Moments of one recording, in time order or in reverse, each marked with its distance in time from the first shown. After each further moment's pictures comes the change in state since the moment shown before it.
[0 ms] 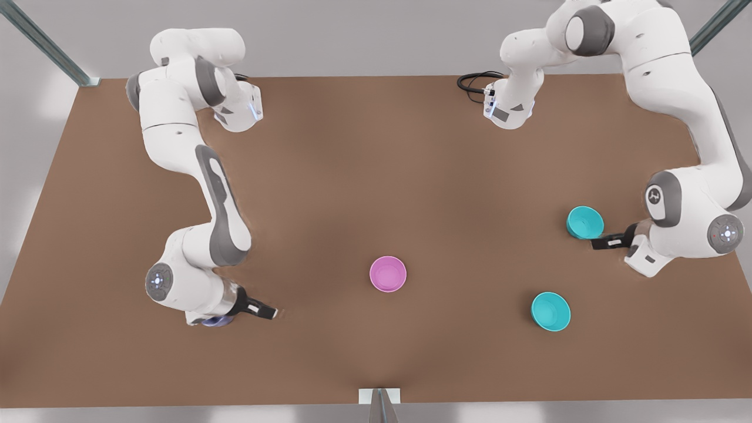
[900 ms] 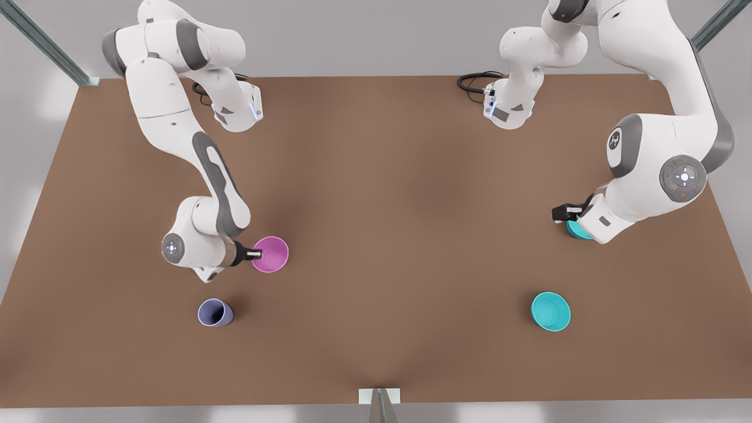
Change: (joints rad) left arm -0.298 -0.191 -0.019 0.067 0.002 -0.154 -0.065; right arm 0.046 -0.207 0.004 -0.698 0.154 0.299 -0.514
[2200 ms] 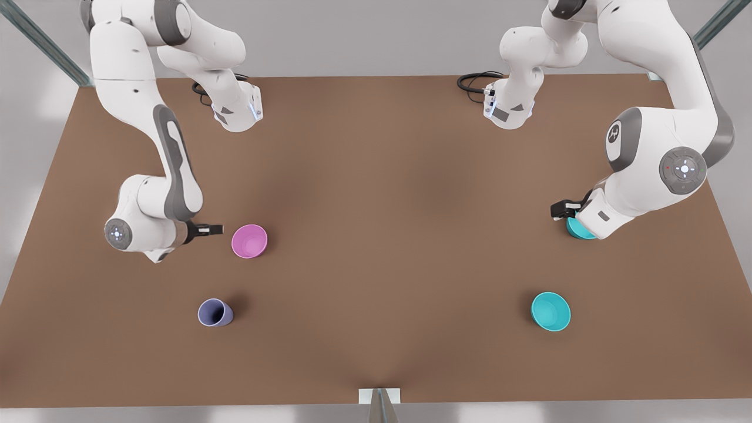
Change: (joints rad) left arm -0.009 -0.018 -0.003 -0.002 -0.004 0.000 0.003; right arm -0.125 -0.203 -0.105 -0.161 -0.223 -0.240 -0.045
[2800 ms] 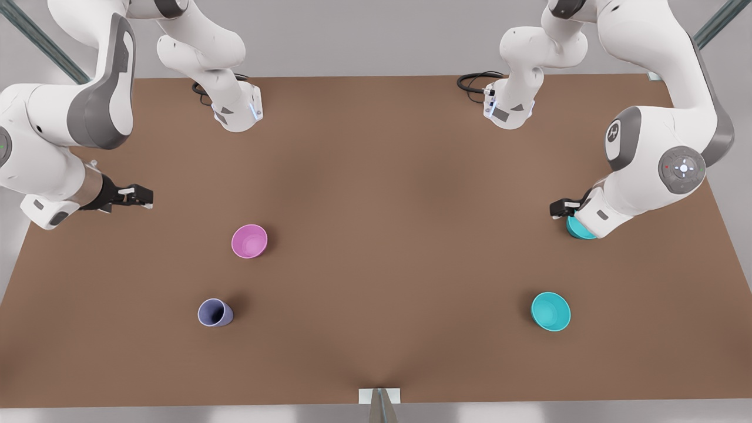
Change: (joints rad) left arm -0.003 -0.005 0.000 0.000 -0.002 -0.005 0.007; right arm 0.003 -0.199 -0.003 0.530 -0.237 -0.520 -0.022
